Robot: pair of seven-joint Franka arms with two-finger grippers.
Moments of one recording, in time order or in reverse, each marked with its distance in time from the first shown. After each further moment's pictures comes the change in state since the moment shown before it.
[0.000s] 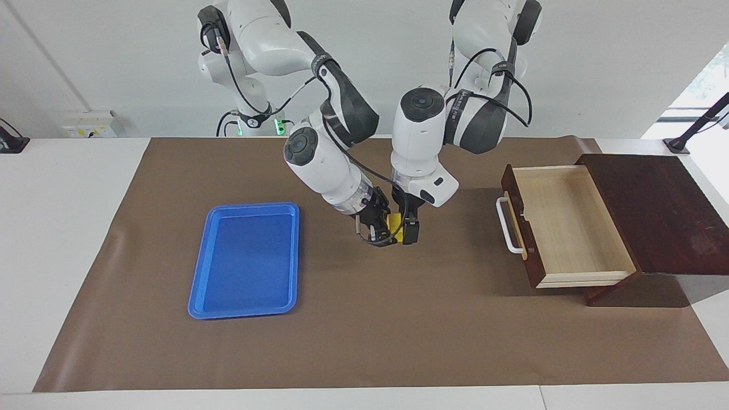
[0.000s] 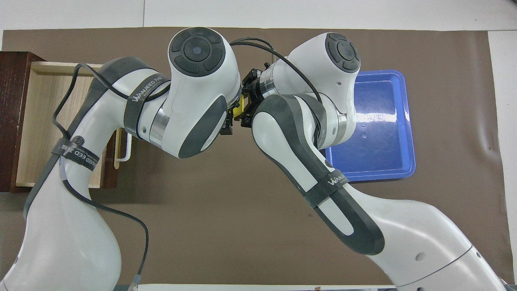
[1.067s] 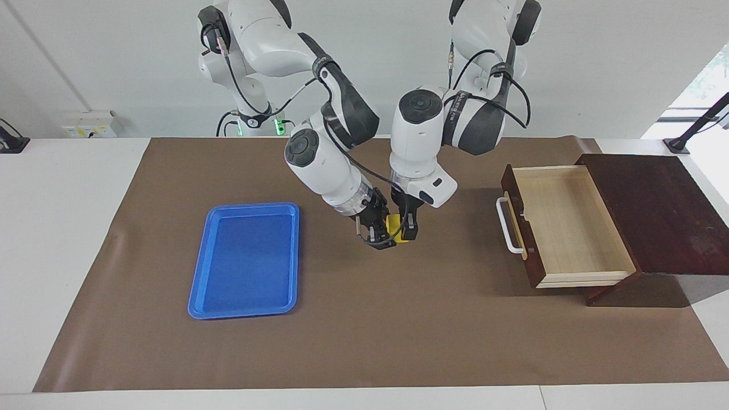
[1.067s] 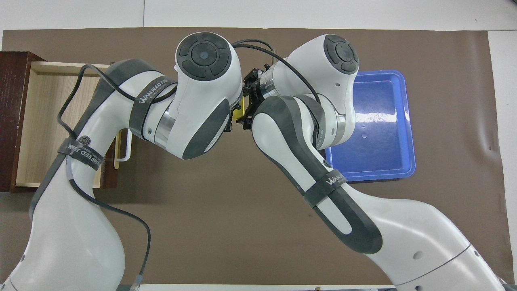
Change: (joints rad) left arm -0.005 0.001 0.003 -0.002 -0.003 0.003 -0.010; right arm -0.002 0.001 -0.004 -0.006 -0.007 0.008 -0.020
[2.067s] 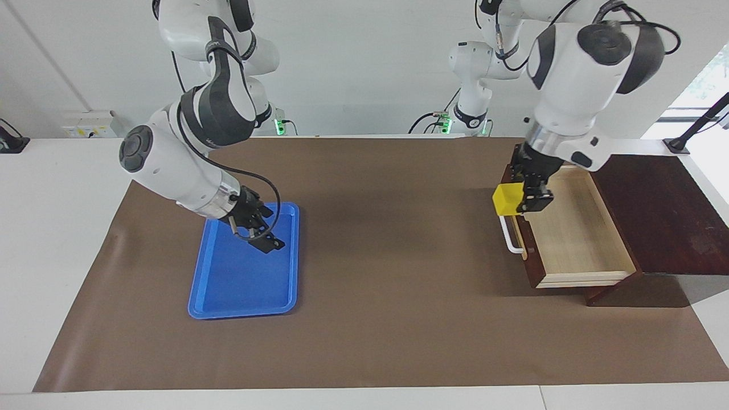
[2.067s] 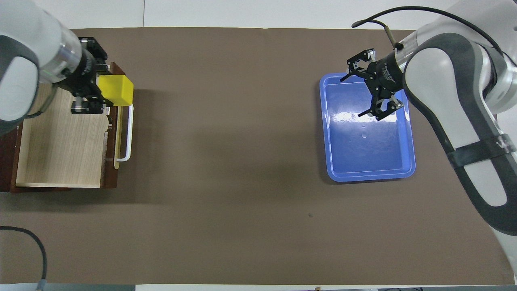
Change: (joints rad) left arm 0.361 -0.220 0.027 0.026 -0.031 -0.287 0.408; right arm -0.373 -0.161 -0.019 -0.048 -0.189 -0.426 -0.805
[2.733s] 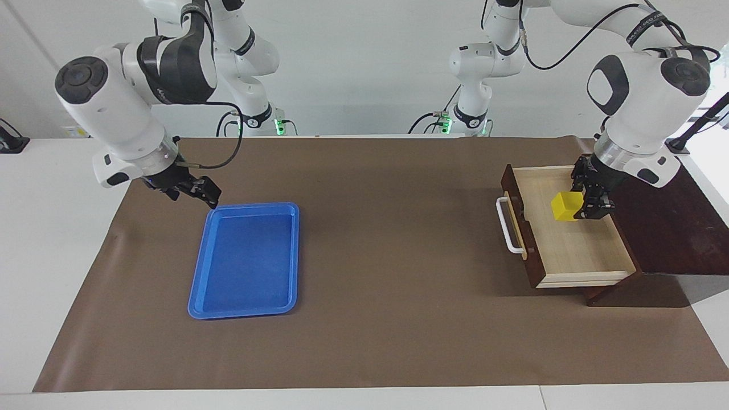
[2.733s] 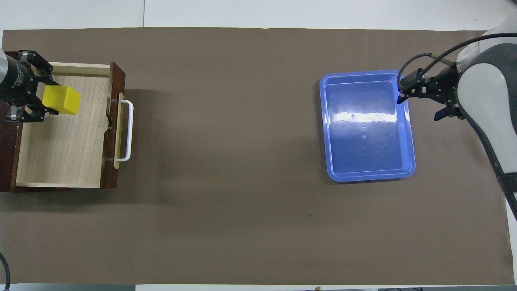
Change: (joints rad) left arm 0.211 -0.090 0.001 -0.331 -0.003 0.233 0.296; right arm -0.077 -0.180 0.002 -0.036 -0.337 -0.104 -0.827
